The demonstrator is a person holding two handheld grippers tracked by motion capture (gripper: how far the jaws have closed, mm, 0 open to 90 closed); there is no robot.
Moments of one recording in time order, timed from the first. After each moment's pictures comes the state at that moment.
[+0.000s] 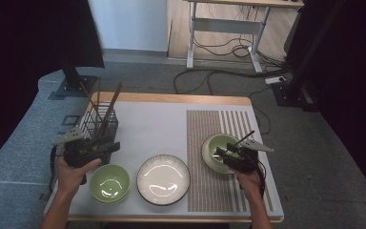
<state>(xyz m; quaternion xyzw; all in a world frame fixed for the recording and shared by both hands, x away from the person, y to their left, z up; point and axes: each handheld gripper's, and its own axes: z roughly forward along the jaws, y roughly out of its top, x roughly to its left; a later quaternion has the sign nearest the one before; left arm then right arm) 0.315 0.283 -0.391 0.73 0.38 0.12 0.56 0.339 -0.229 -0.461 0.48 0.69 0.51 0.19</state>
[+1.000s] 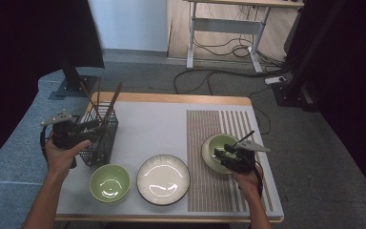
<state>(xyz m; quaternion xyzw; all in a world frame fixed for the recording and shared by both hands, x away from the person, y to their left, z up) 0.355 0.319 -0.377 0.72 0.42 0.14 0.54 0.340 -0.223 -0.466 0.46 0.70 0.50 0.19</state>
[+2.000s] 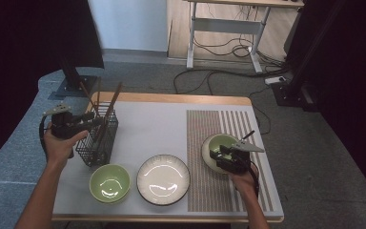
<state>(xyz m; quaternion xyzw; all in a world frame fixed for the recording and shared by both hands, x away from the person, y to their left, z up) 0.389 0.335 -0.382 0.72 0.44 0.17 0.51 0.341 -0.210 -0.470 0.45 0.72 0.50 0.18</state>
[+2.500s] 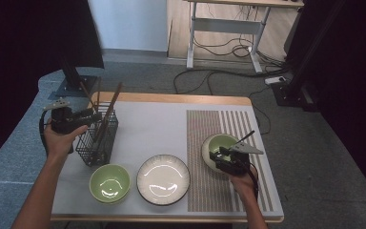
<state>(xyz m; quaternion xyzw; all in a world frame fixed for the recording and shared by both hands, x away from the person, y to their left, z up) 0.406 0.343 -0.381 0.71 0.45 0.17 0.51 0.335 -0.208 -0.471 0.45 0.72 0.49 0.19</state>
